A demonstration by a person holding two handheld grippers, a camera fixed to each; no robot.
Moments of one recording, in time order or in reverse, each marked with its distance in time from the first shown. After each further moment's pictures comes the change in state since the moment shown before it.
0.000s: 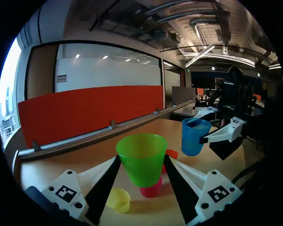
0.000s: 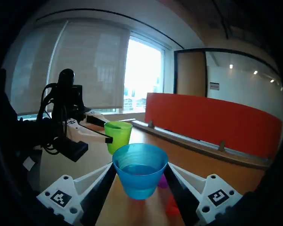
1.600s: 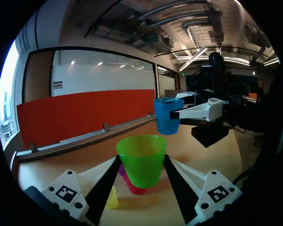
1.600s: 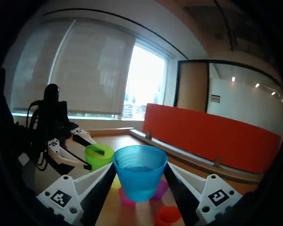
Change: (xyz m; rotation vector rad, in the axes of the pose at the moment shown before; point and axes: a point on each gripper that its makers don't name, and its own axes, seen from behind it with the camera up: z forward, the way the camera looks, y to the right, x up) left arm -0.016 0.043 -0.019 -0.038 0.064 0.033; right arm 0.046 0.008 0.014 -0.008 0.060 -0.086
